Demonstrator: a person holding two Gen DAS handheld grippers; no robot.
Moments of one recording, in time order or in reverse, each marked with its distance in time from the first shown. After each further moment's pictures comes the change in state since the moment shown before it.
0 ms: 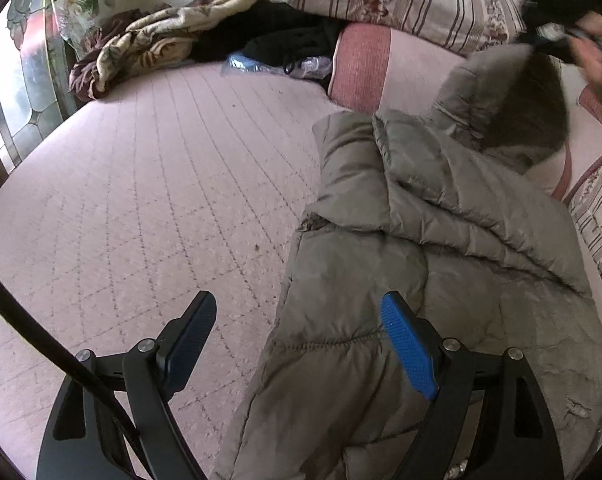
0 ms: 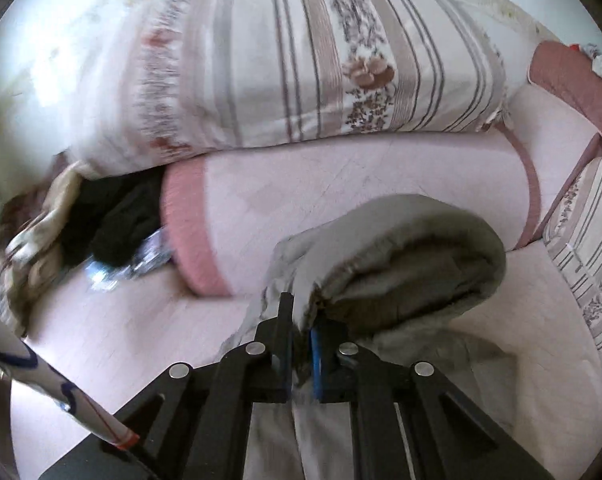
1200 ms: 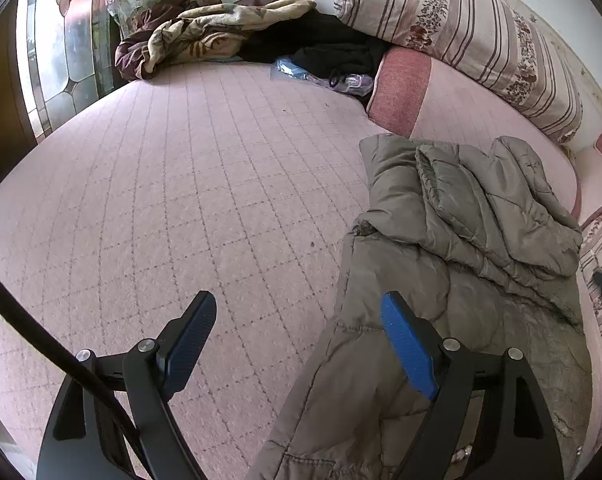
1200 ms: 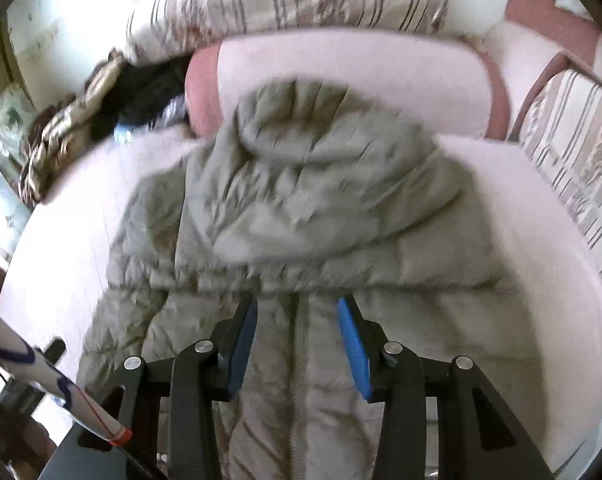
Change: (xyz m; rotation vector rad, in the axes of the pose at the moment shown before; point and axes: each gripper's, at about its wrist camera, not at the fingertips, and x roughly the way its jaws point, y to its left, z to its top) left arm -0.030 0.042 -0.006 -0.130 -0.017 0.022; right arm -0.086 -0.085 -0.227 -0.049 0.107 0.017
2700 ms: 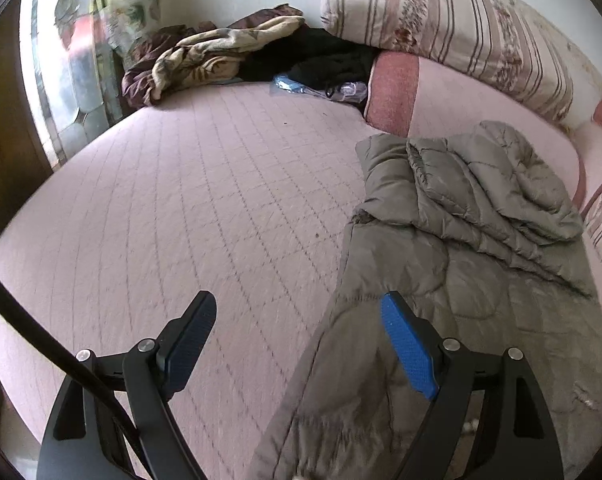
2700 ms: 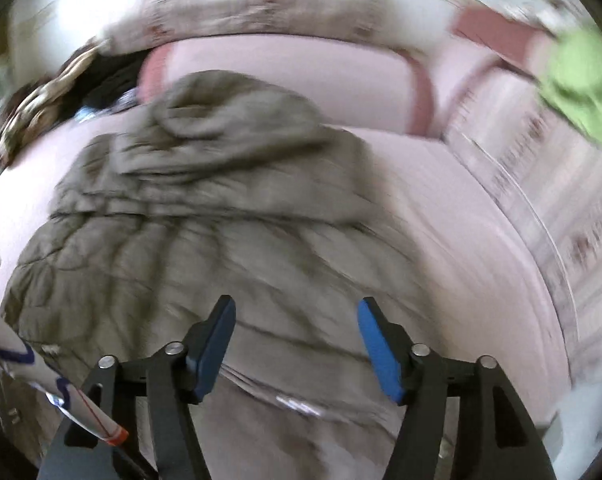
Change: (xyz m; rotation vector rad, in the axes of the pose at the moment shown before) left arm -0.033 -0.009 -0.029 0.065 -0.067 0.066; right arm -0.059 -0.091 -0.106 -0.007 -0.025 -0.189
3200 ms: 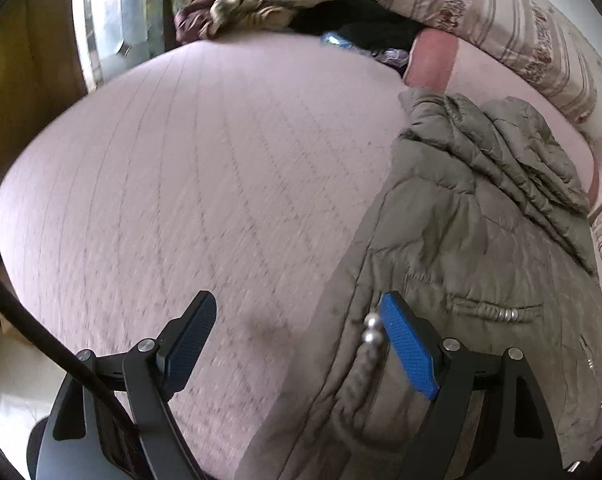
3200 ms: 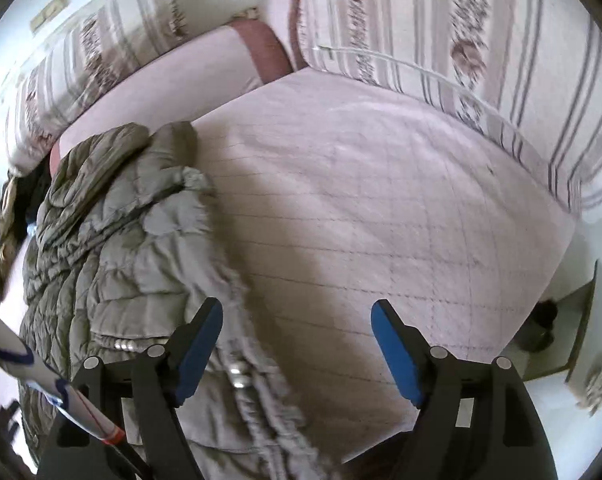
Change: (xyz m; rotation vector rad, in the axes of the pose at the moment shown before) left arm -0.032 0.044 -0.082 -0.132 0.131 0.047; right arm -0.005 -0.184 -0.101 0.480 0.039 0.045
